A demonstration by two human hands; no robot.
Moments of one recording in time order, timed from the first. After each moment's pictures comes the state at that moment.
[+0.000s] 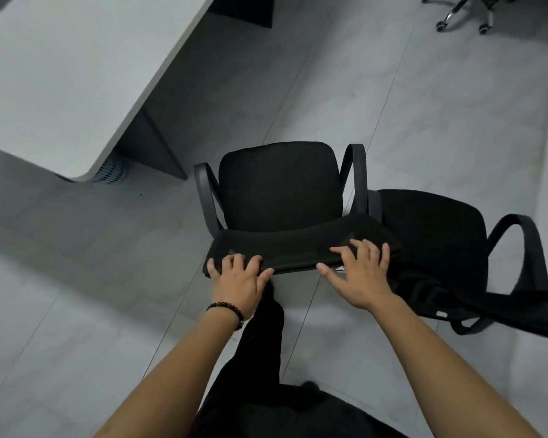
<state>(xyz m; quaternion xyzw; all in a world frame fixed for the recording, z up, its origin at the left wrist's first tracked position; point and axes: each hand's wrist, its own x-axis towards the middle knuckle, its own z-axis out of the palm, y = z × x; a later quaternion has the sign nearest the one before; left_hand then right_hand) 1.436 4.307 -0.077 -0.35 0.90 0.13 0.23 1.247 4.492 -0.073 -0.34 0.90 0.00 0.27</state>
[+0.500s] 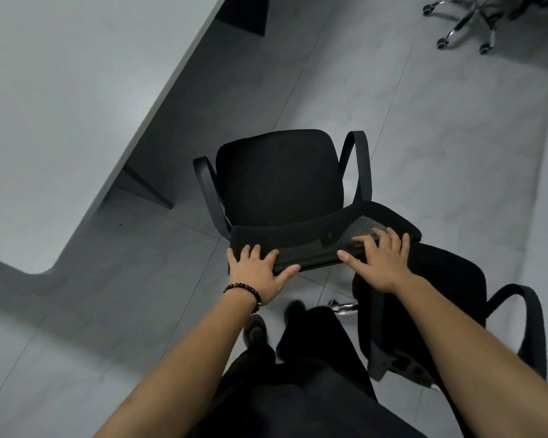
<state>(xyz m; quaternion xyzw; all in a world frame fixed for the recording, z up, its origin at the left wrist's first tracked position) 1.221 4.148 -0.073 -0.30 0.89 0.20 0.29 1.021 4.344 -0.070 -0.29 0.90 0.04 0.32</state>
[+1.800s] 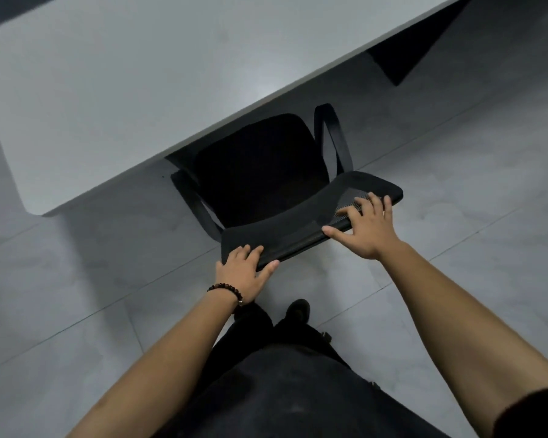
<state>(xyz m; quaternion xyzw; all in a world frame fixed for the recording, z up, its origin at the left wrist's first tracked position) 1.031 4.059 -0.070 -0.61 0.69 0.33 0.20 0.735 4.034 -0.074 -0.65 0.71 0.12 0.24</state>
